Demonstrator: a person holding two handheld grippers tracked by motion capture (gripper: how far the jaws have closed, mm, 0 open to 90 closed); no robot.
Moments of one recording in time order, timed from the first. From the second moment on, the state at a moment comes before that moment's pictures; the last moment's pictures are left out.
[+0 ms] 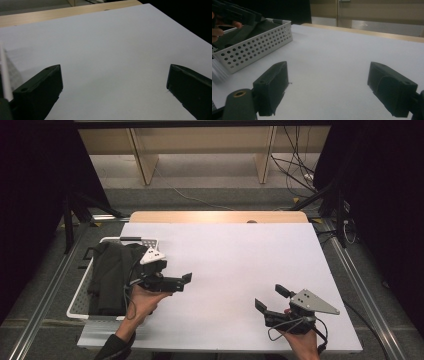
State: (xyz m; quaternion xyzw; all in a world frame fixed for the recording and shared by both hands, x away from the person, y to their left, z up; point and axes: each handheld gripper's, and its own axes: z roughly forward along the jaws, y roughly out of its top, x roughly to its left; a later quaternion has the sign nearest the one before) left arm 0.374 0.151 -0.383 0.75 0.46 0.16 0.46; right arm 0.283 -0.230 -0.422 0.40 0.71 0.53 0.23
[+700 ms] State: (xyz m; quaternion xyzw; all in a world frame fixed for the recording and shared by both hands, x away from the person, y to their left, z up) left arm 0.415 0.258 -0.379 0.70 0.60 0.18 0.35; right arm 0.285 -0.227 -0.424 0.39 0.72 0.53 0.22
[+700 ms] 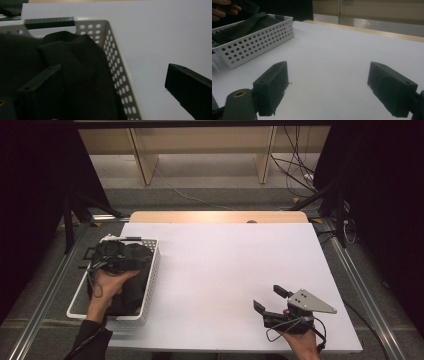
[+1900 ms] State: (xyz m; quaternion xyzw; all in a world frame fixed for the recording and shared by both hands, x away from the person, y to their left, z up) left arm 0.431 0.297 -0.444 0.73 0.65 0.07 0.20; right arm 0.287 -0.218 -0.430 0.38 0.74 0.51 0.21
